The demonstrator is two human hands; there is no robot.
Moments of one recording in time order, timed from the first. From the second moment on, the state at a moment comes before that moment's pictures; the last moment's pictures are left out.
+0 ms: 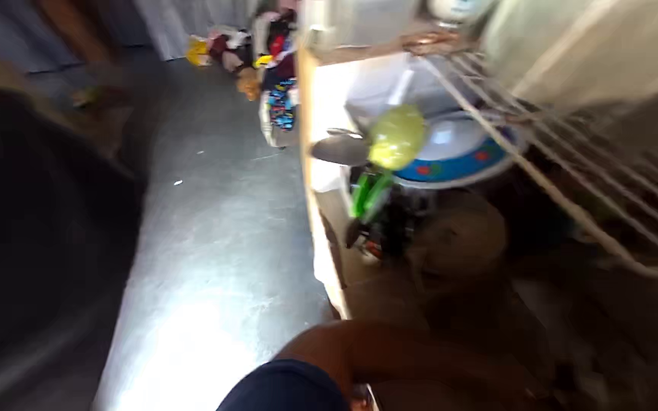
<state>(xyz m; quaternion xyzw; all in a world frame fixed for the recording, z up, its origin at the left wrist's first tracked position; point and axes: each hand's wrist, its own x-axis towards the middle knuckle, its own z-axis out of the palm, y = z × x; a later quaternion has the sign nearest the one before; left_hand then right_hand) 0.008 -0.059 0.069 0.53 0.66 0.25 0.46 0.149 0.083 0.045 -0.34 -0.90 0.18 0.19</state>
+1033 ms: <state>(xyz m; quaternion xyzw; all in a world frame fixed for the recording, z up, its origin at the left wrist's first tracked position) 0.256 0.218 0.057 0.73 0.59 0.16 0.30 0.457 0.010 0.069 -0.61 -0.32 0.45 0.56</state>
